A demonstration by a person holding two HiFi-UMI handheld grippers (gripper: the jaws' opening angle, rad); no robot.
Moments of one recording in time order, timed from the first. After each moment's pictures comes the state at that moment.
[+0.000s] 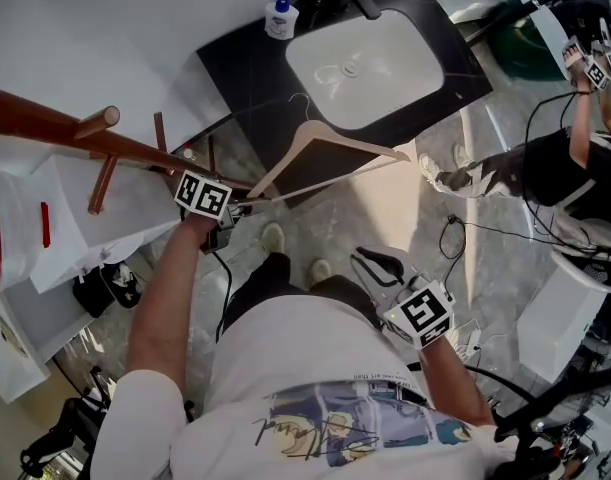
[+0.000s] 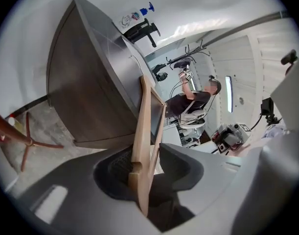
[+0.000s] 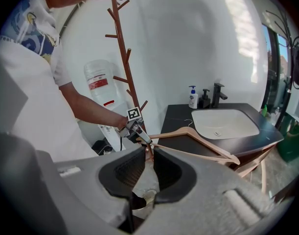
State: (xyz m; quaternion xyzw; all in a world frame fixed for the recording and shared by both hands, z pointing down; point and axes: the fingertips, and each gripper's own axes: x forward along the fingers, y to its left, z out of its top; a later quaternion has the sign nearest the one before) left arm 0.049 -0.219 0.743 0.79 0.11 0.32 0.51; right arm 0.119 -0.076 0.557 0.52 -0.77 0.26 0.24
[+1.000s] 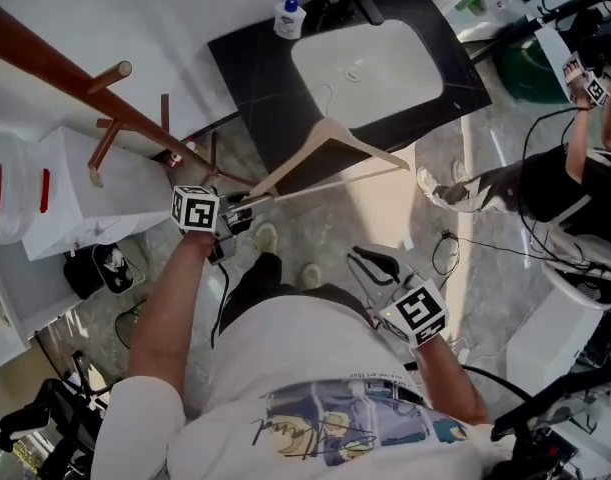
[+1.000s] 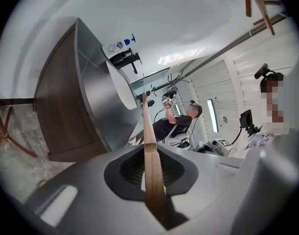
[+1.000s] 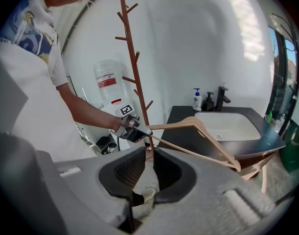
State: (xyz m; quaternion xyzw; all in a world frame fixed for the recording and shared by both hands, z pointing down) left arm 0.064 -0.197 0.668 0.83 0.08 0.13 0.53; right arm 0.131 -0.052 0.550 0.49 -0.80 0.25 0.25
